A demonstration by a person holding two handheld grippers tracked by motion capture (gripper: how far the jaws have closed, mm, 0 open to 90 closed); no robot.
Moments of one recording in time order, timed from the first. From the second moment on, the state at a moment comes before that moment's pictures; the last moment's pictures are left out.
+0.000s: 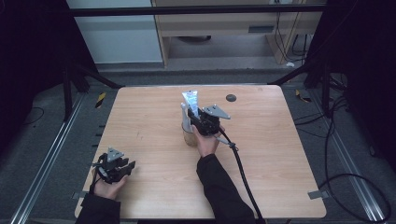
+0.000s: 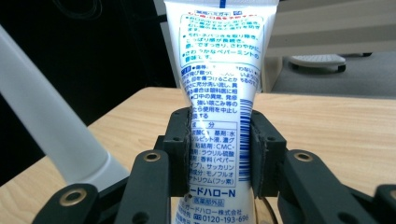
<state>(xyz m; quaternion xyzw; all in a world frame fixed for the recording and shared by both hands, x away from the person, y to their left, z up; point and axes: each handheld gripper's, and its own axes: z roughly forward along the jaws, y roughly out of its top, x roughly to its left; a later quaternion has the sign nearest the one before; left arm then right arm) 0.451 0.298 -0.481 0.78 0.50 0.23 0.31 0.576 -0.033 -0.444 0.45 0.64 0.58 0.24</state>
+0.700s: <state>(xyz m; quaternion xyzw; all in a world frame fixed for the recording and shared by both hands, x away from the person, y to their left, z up) 0.451 0.297 -0.481 0.78 0.50 0.23 0.31 0.559 -0.043 -0.442 0.43 0.70 0.52 0.24</state>
